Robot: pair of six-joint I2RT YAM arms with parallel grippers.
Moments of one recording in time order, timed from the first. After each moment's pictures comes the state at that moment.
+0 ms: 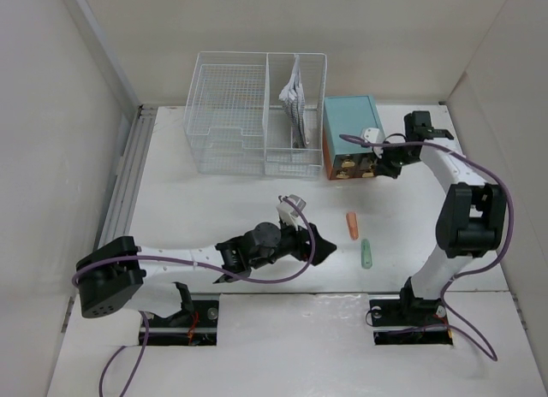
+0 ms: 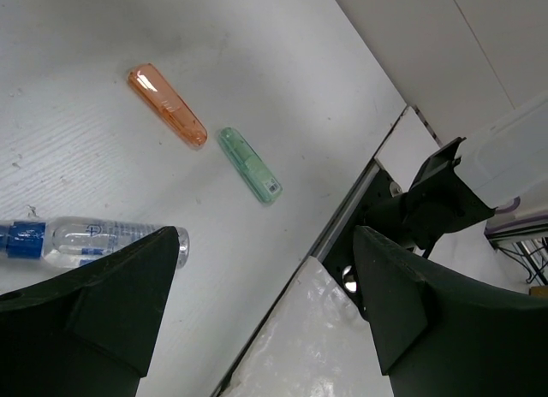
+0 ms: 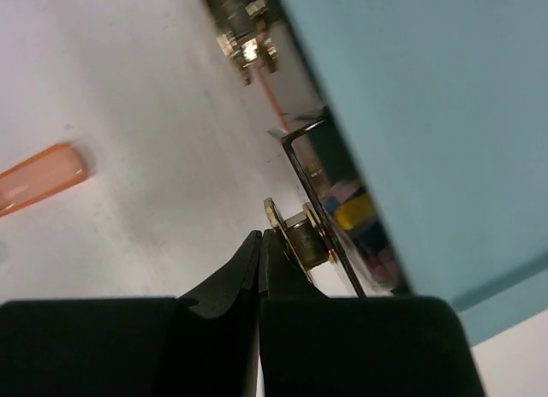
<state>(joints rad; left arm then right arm) -1.20 1.27 0.53 0.53 -0.13 -0.69 -0.04 1.75 1.38 -0.85 -0.59 -1.17</state>
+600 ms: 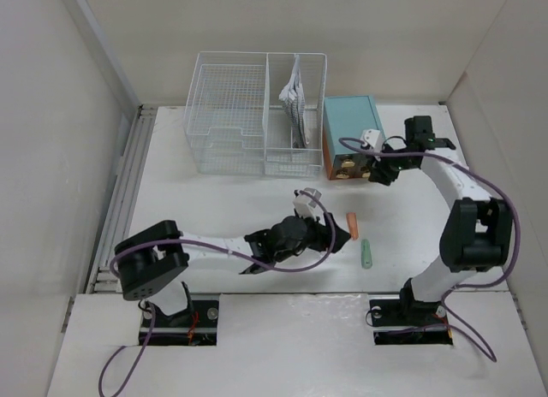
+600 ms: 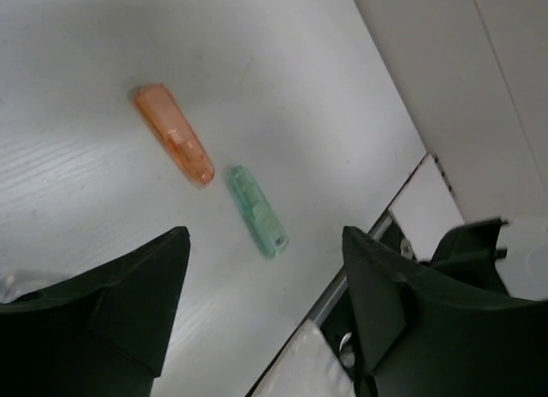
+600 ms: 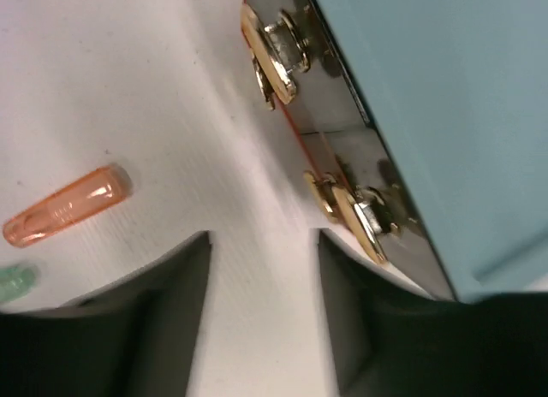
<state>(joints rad) -1.20 1.52 0.67 0.58 -0.21 -0.80 -0.01 1.65 1.27 -0.72 -0.59 -1.06</state>
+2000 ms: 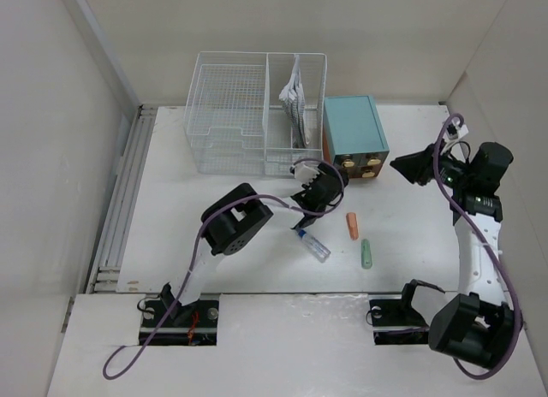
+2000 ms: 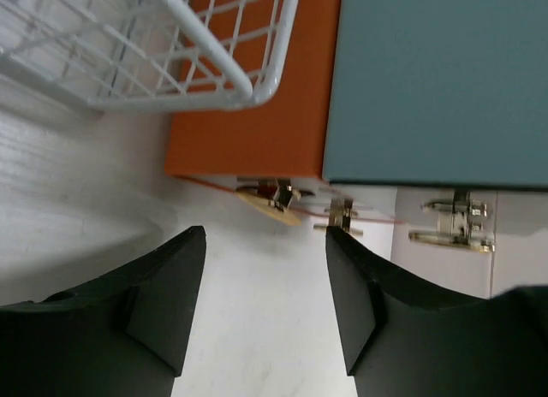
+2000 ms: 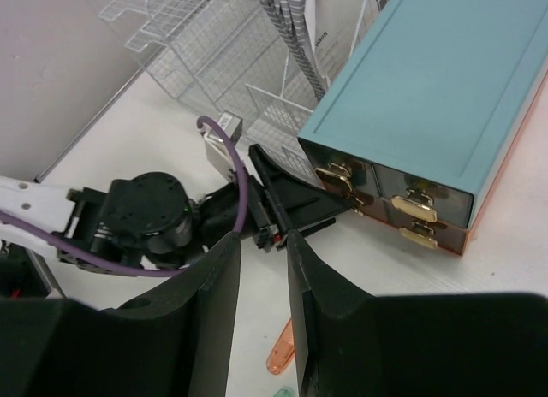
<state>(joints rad) -0.97 2.23 1.32 0.50 -0.54 -1.40 -0.35 1.03 0.88 -0.12 -1.10 0.12</state>
